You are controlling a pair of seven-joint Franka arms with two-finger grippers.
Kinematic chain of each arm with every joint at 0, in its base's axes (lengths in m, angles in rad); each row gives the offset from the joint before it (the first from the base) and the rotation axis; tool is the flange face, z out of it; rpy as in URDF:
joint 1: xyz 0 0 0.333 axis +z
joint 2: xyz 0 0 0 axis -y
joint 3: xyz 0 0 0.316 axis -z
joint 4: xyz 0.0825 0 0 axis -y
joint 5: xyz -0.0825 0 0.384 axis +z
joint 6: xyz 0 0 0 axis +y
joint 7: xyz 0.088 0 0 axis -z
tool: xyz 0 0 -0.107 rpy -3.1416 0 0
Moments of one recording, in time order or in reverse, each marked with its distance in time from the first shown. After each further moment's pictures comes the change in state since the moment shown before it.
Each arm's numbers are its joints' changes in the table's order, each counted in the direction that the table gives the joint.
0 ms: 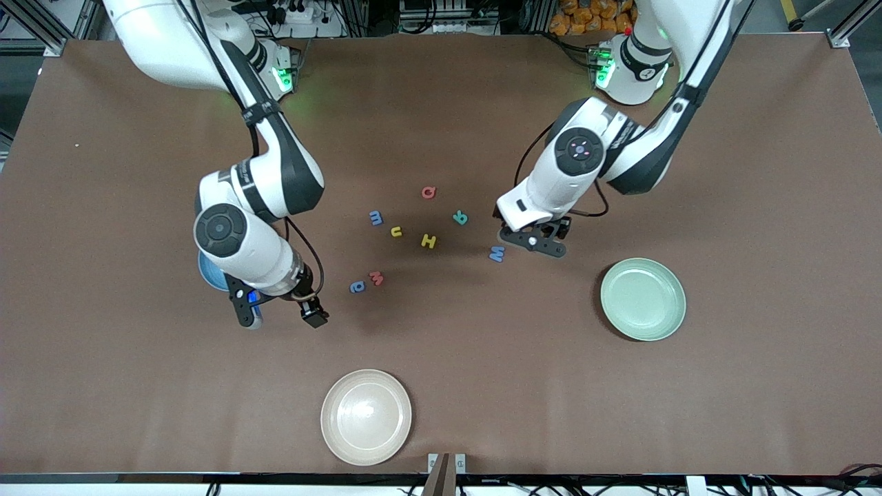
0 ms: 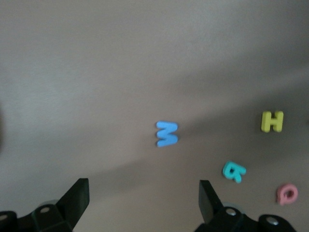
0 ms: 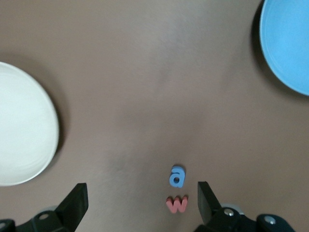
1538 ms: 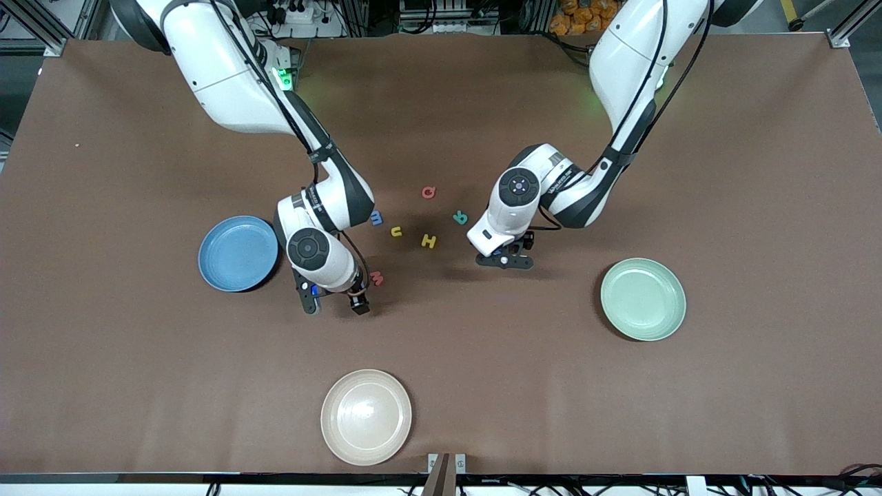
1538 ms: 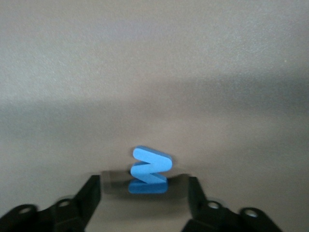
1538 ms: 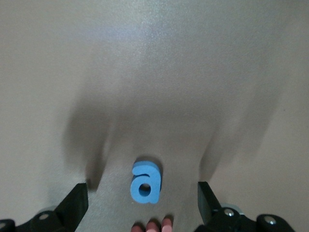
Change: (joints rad) left arm -0.180 -0.250 -0.125 0.055 0.160 -0.154 -0.332; right arm 0.086 -0.183 -0.019 -0.061 0.011 -0.168 0.153
